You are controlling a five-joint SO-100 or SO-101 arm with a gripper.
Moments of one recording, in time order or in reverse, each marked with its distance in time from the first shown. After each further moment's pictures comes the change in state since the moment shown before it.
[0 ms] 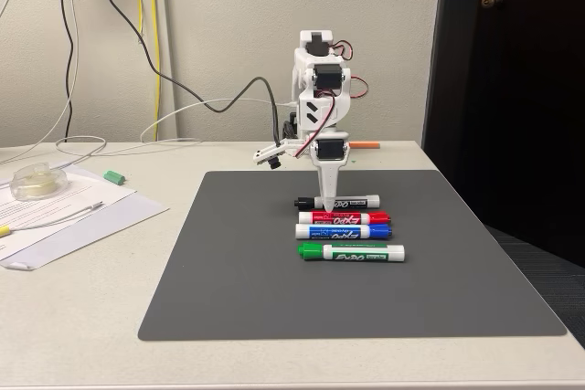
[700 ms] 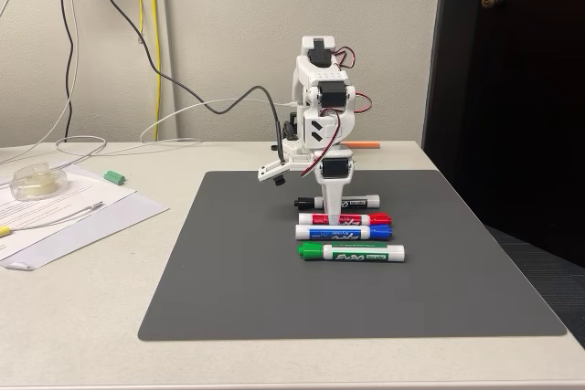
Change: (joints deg) arm -0.9 -5.5 -1.1 -1.5 0.0
